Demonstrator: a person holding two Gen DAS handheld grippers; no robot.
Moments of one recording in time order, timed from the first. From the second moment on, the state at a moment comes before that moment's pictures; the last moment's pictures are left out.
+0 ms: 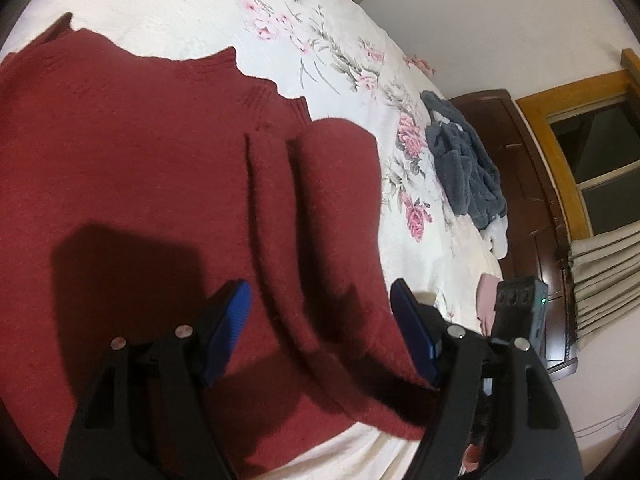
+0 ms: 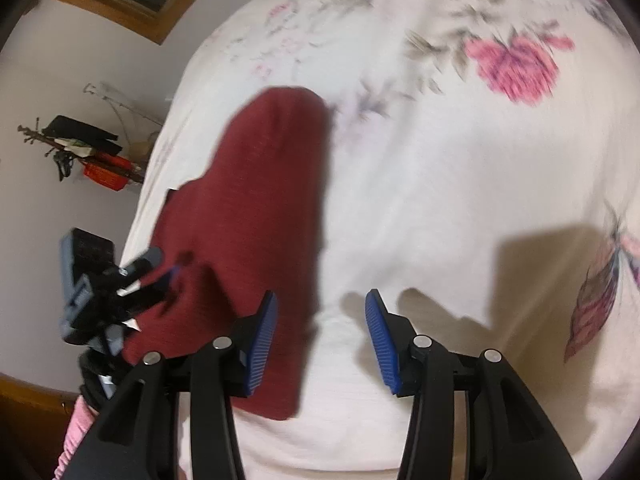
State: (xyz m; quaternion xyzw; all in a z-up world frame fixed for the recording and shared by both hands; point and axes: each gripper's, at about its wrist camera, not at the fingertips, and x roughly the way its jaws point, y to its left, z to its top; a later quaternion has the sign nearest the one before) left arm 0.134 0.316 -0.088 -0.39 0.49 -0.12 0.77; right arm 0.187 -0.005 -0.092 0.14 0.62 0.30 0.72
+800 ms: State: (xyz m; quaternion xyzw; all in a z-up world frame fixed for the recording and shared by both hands) left arm 0.165 0.291 -0.063 -0.32 0.49 -0.13 0.80; right arm 0.171 -0.005 -0.116 0.15 0.62 0.29 0.71
